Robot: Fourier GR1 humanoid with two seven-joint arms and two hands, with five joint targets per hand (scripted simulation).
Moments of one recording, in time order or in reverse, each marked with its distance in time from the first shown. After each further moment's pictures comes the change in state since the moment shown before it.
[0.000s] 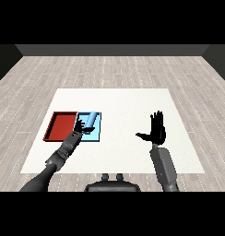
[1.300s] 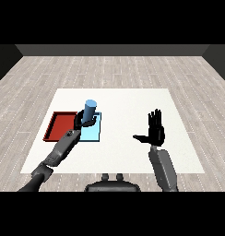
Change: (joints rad) left arm 0.215 0.155 -0.031 -0.712 0.118 0.029 -0.373; right arm 0.031 0.001 0.090 -0.164 0.022 -0.072 0.057
